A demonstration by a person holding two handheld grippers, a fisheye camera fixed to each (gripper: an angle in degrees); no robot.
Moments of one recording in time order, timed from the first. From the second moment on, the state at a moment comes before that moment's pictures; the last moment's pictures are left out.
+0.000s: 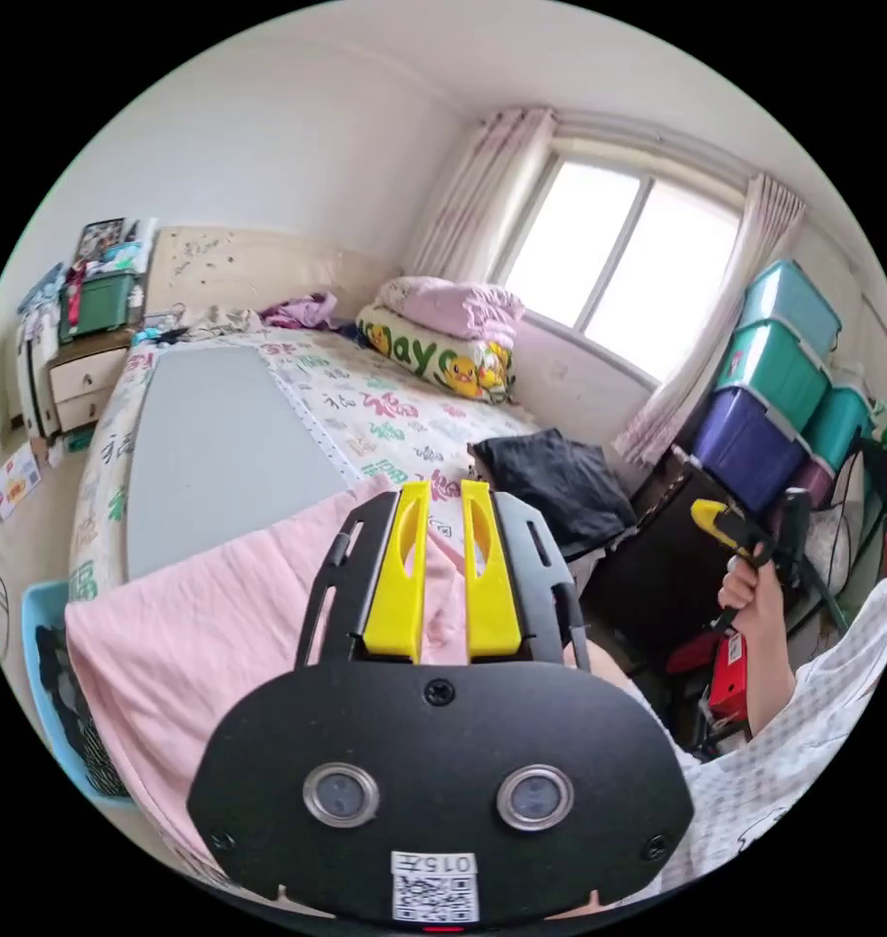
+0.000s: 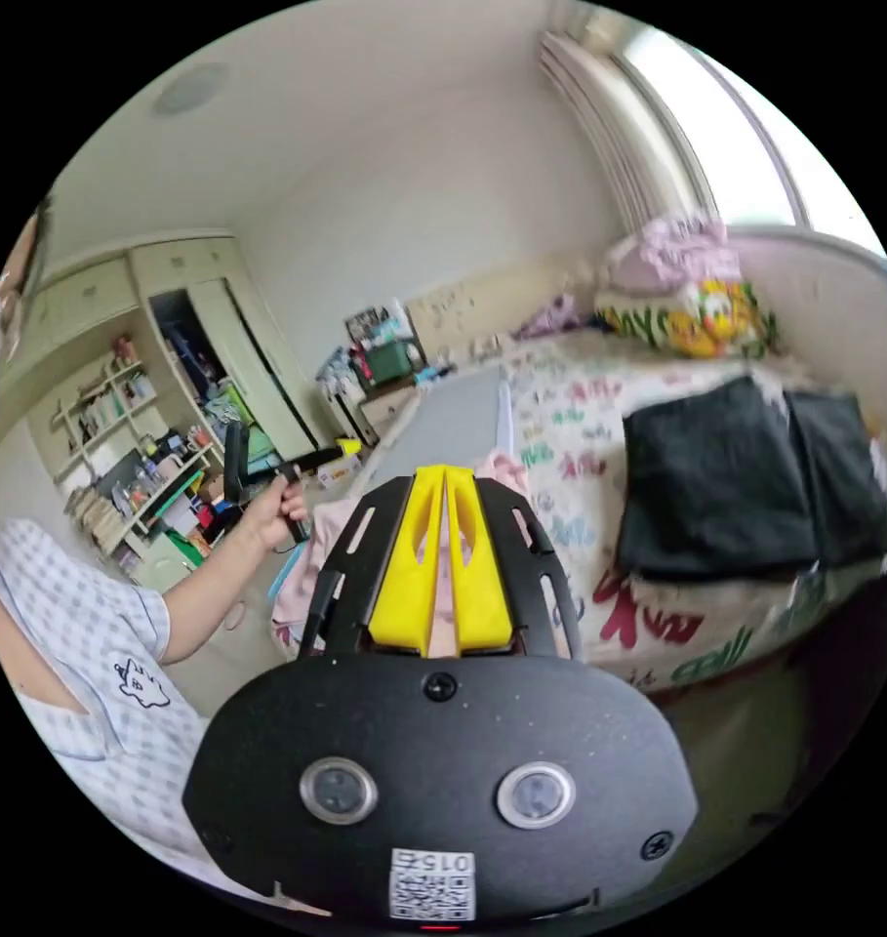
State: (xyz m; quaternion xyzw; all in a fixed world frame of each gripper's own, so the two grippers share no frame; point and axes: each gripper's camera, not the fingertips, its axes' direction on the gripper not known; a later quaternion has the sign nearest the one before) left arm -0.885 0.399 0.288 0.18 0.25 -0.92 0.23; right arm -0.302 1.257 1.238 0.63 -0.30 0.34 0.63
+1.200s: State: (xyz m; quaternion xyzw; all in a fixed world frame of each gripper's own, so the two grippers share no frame) left arm -1.070 0.544 0.632 0.09 0.40 -0.87 0.27; right arm -0.118 1.073 1.258 0.43 -0.38 0.38 0.72
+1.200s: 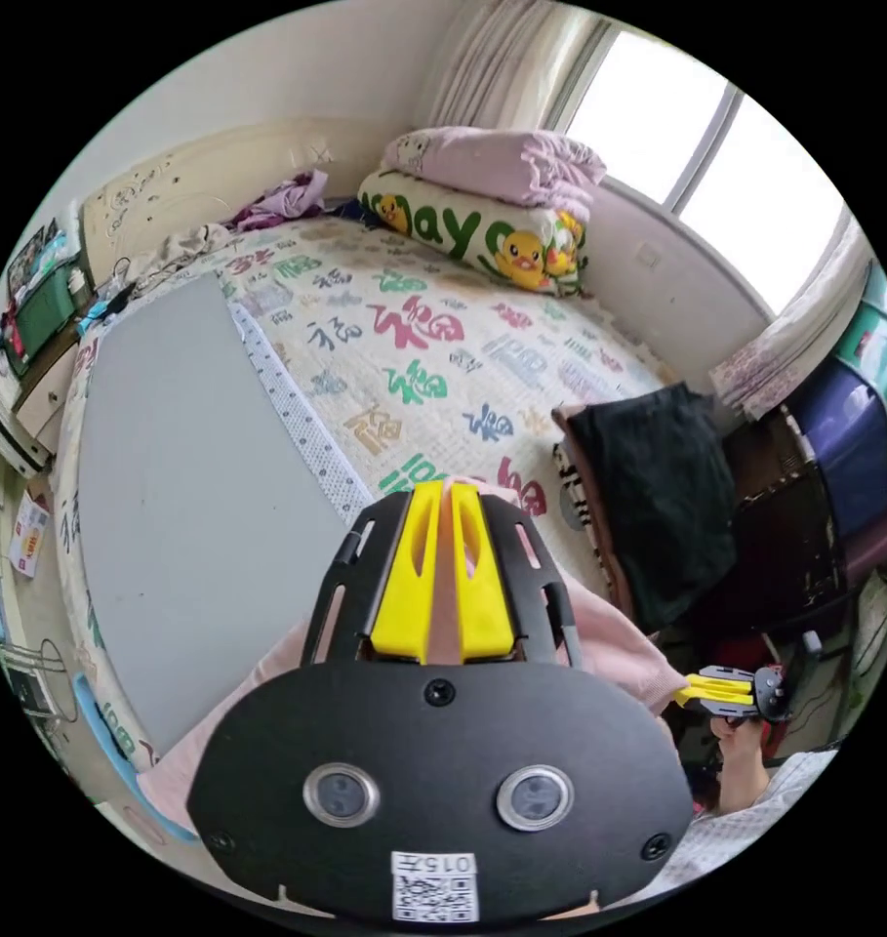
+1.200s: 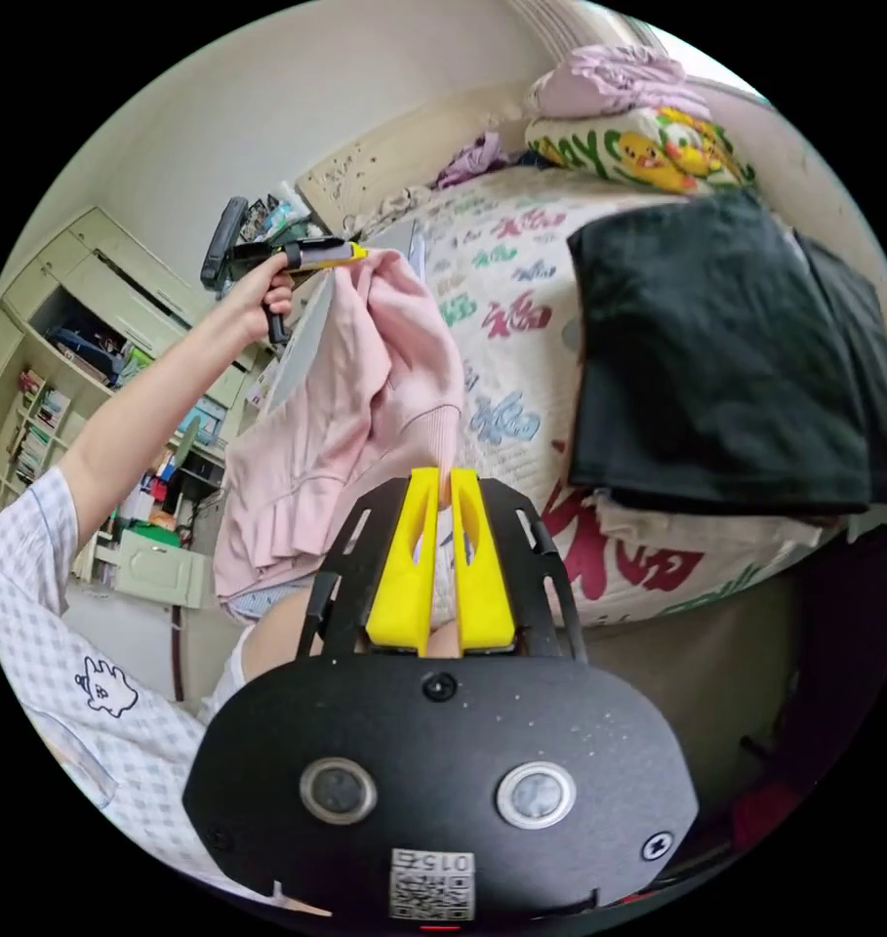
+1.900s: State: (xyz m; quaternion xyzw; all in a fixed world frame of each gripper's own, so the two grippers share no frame) left arm -0.499 0.440 0.402 0.20 0.24 -0.91 -0.25; right arm -0.326 0.942 1.020 0.44 -0.36 -0.06 0.82
